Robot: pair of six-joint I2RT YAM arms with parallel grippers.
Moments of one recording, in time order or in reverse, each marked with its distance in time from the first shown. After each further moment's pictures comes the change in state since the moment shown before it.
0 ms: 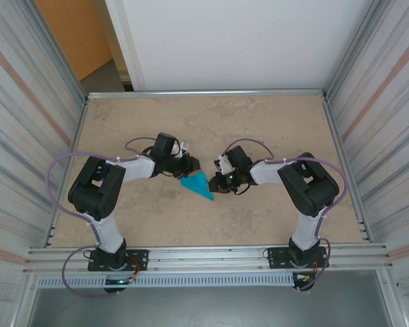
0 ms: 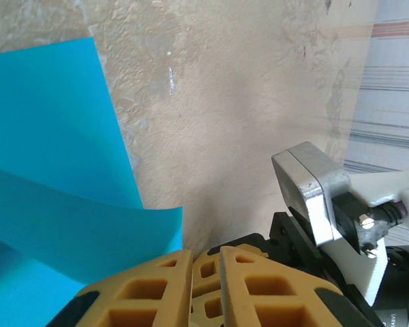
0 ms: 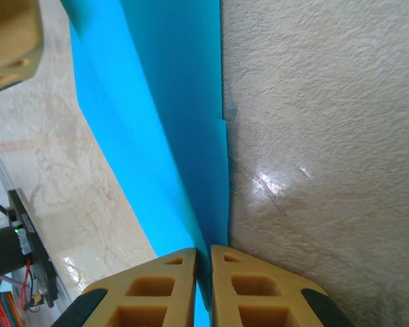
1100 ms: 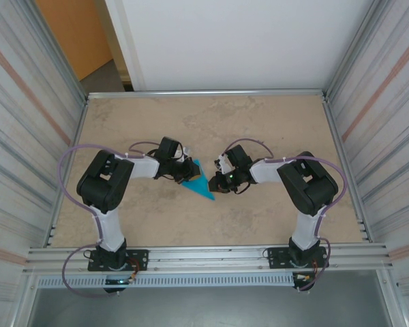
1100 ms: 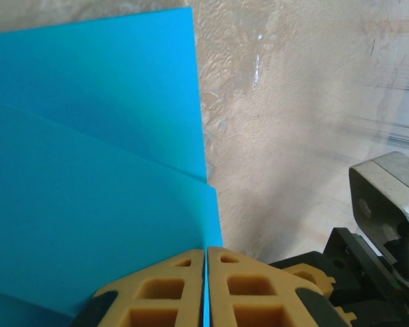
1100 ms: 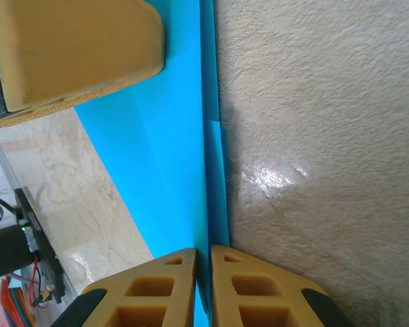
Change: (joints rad) left arm -0.010 0.098 0.014 -0.006 -0.025 -0.001; right arm -0.011 0.014 0.019 -0.028 -0.020 0.001
